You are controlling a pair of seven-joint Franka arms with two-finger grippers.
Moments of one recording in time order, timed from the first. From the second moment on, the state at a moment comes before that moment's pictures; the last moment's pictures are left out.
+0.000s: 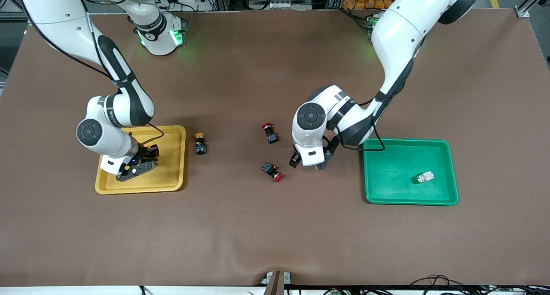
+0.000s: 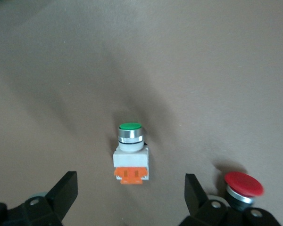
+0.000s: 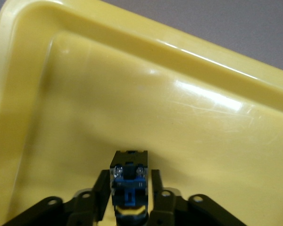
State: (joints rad) left arm -0.33 0.77 -0.43 -1.51 0.33 2.17 -1.85; right arm 0.02 0.47 0.04 -2.07 -0.03 2.49 -0.33
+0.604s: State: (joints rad) left arm -0.32 0.78 -0.40 -1.61 0.34 2.31 -1.85; right arm 0.02 0.43 0.05 -2.05 -0.02 2.34 -0.36
